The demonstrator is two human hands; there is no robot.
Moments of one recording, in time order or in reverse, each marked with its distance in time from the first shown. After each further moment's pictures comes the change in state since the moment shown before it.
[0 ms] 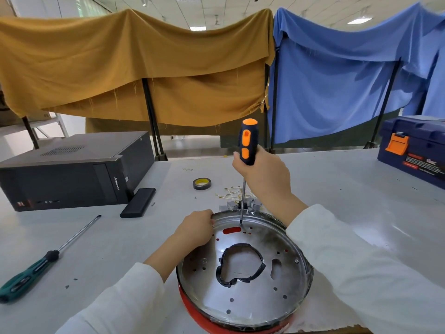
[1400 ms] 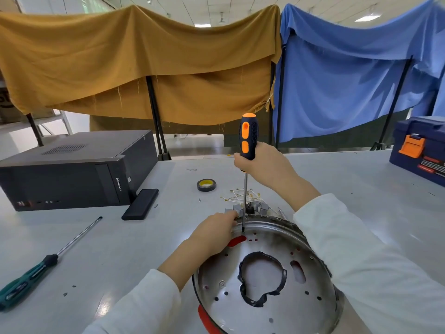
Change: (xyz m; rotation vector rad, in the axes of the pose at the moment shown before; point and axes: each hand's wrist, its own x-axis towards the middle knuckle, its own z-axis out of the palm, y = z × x) left_hand 0.008 0.019 0.005 -0.004 -0.006 0.201; right_hand 0.040 -0.001 0.006 -0.005 -0.330 0.005
